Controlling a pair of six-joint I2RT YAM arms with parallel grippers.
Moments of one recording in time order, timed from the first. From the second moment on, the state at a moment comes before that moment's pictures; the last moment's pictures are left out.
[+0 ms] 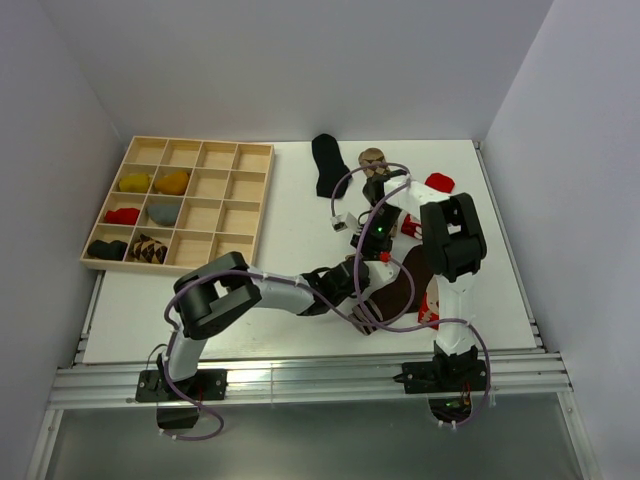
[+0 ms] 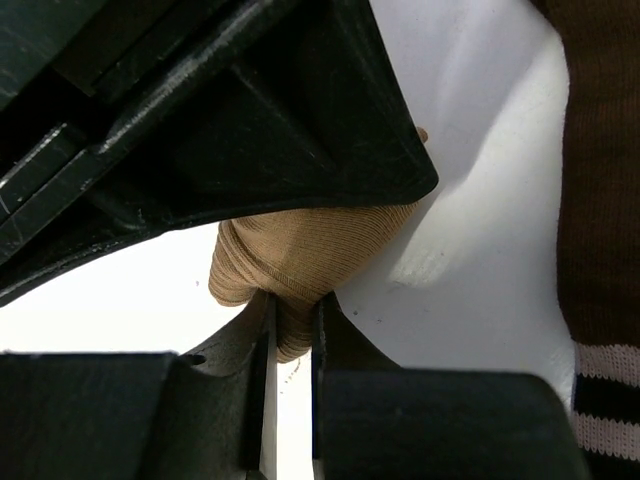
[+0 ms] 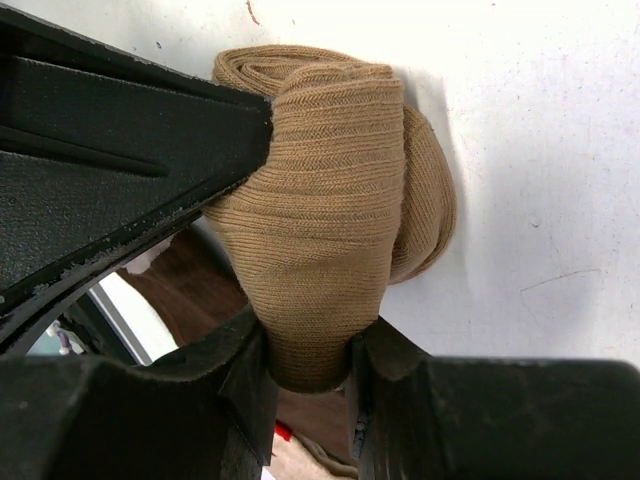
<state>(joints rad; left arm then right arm) -1.14 2.02 1.08 0.34 -0.39 0.33 0.32 2.12 1.53 -1.24 -0.46 -0.96</state>
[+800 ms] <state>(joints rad) -1.01 1.93 1.02 0.35 -0.16 0.03 0.09 1.95 1.62 -1.22 -0.71 -0.78</state>
